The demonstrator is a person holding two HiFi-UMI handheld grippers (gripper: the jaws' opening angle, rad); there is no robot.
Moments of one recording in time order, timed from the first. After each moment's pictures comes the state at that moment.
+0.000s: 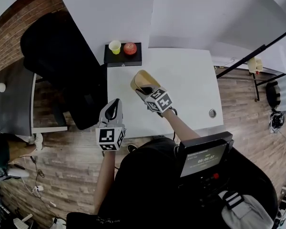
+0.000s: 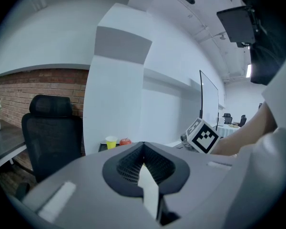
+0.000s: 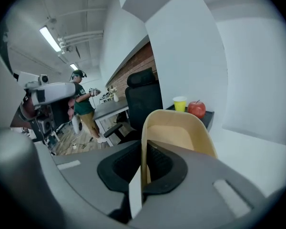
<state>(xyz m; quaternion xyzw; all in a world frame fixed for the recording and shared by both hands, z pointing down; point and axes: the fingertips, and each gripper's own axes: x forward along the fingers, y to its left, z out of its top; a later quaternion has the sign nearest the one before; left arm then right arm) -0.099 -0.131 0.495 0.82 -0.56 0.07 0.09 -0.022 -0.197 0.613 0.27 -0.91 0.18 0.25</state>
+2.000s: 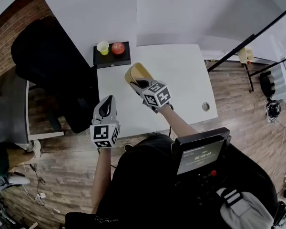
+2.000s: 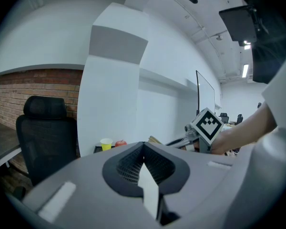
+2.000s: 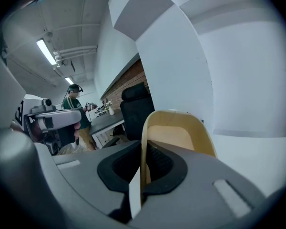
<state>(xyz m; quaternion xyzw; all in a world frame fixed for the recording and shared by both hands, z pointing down) -0.095 -0.150 0.499 0.83 -0.54 0.07 0.09 -0.008 -0.220 0.574 0.30 -0.91 0.20 0.18</state>
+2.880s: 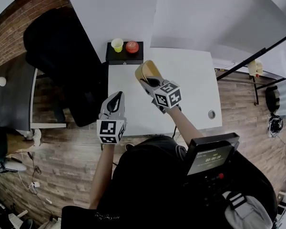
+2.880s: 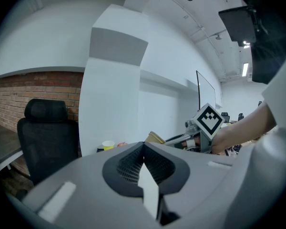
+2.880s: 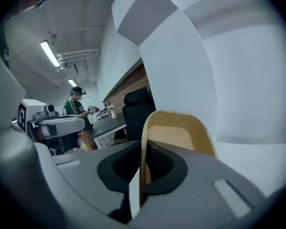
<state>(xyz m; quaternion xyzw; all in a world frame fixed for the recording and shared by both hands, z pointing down) -0.096 -0.153 0.489 0.83 -0.55 0.07 0.08 -0.012 -0.225 0.548 0.30 -0.92 0.19 0.16</state>
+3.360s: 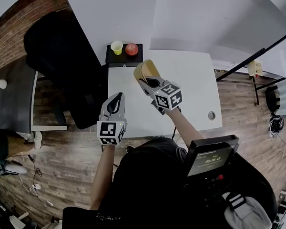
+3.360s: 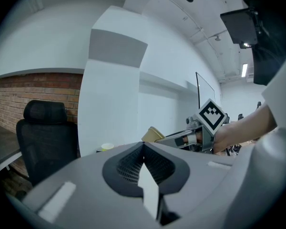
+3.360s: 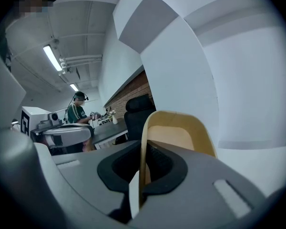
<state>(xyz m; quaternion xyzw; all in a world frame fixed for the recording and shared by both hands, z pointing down) -0.095 -0.158 0.483 0.83 -0.55 0.06 0.07 -0.018 -0.227 0.521 0.29 -0.93 0.19 0.12</state>
